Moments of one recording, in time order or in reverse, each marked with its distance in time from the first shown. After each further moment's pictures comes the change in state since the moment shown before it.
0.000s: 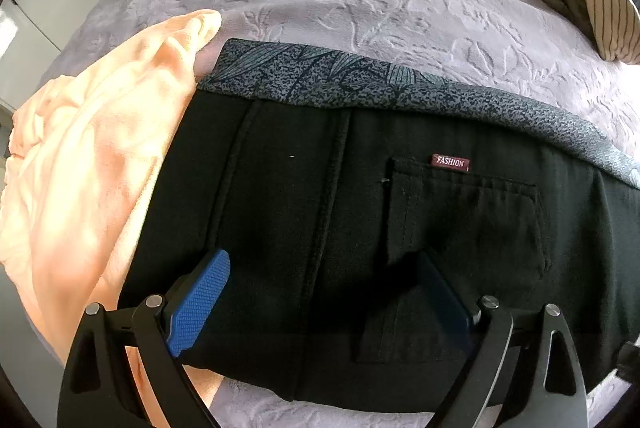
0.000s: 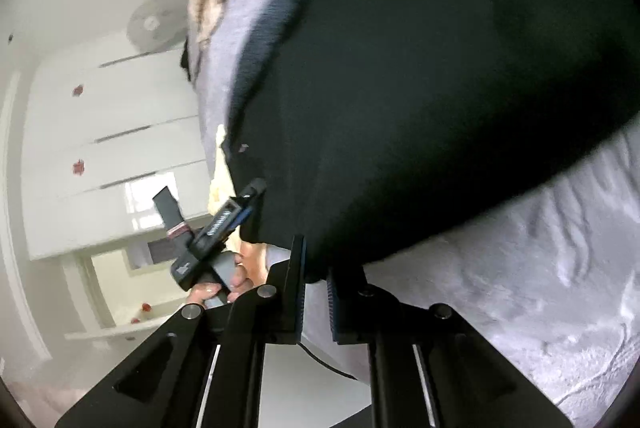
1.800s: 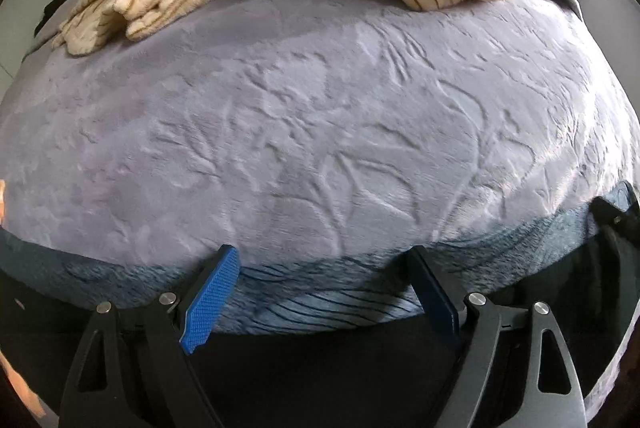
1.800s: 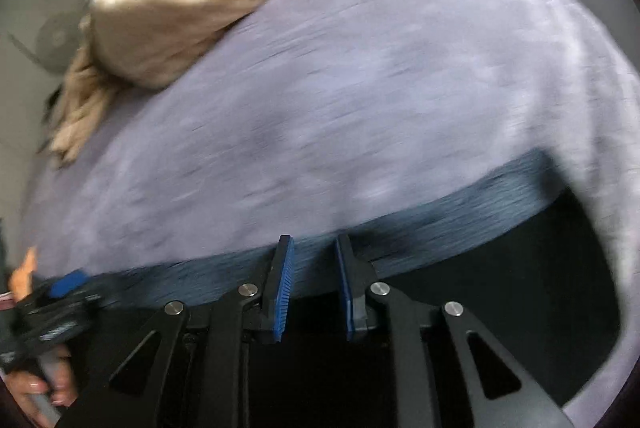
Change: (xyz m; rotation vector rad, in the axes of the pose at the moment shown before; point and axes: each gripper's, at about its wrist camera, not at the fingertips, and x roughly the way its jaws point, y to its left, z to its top) left arm -0.005 -0.318 0.065 0.195 -0.042 -0.146; right arm -0.222 -0.008 0.203 -0.345 -0.525 -0.803
